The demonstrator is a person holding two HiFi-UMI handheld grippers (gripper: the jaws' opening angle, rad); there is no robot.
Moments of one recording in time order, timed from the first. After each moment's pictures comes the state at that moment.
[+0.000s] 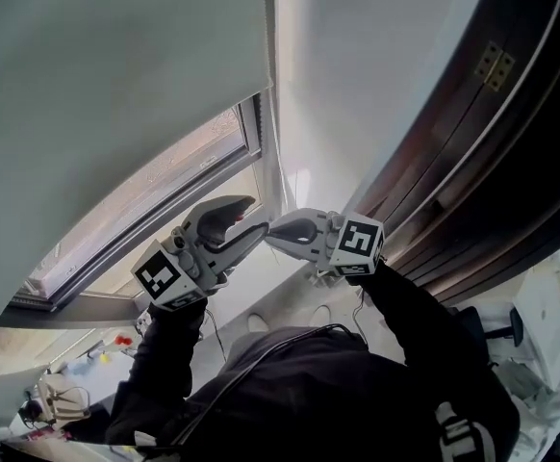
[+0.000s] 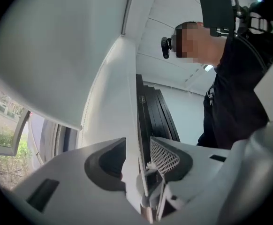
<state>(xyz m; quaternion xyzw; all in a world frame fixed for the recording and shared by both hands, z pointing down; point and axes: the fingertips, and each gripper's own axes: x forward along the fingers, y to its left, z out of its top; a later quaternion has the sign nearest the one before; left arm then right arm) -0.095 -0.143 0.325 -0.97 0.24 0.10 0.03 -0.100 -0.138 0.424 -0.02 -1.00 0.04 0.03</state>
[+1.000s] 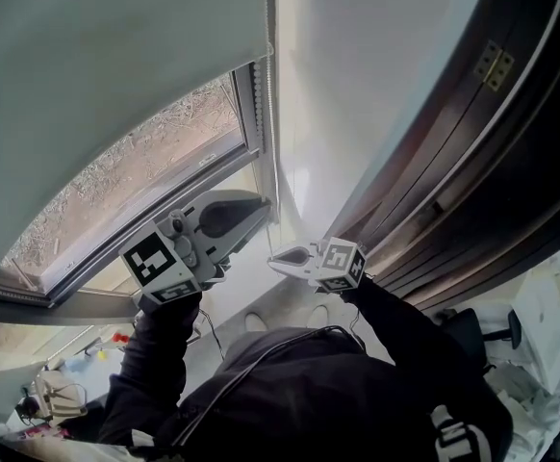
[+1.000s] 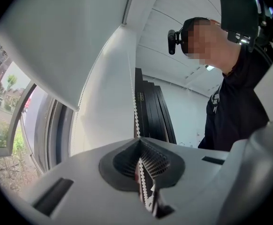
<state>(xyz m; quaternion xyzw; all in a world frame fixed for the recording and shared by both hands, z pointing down) -0.078 -0.143 0.297 -0.98 0.21 0.05 0.00 -0.095 -0.104 0.559 -0.03 -0.98 0.14 0.14</state>
